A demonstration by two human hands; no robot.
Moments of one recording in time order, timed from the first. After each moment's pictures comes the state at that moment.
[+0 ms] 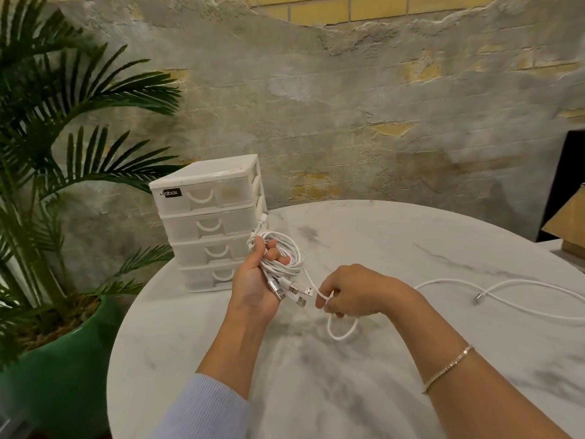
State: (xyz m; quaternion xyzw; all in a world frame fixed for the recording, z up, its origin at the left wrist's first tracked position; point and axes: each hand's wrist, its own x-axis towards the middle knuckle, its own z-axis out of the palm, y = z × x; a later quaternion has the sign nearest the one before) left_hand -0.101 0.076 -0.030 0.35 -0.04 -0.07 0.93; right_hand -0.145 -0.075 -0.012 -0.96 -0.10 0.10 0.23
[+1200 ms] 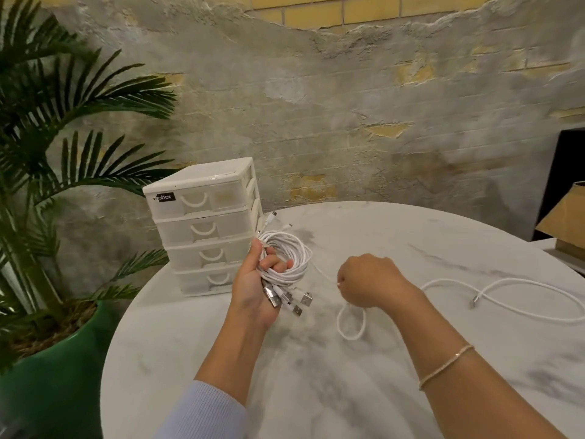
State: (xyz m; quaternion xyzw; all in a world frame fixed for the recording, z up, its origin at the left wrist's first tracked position) left_hand -0.106 0.069 -0.029 0.32 -0.05 -0.09 0.94; right_hand -0.140 -0.087 -0.012 -1.00 0.01 0.01 0.05
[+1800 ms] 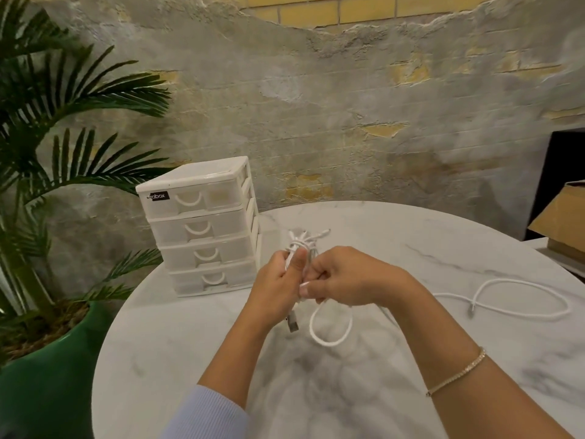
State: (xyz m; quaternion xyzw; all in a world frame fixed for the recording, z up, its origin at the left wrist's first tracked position) left_hand -0.122 0.061 -0.032 0.82 -0.20 0.08 0.53; right_hand -0.172 -0.074 0.021 -0.93 -0.15 0.03 0.34
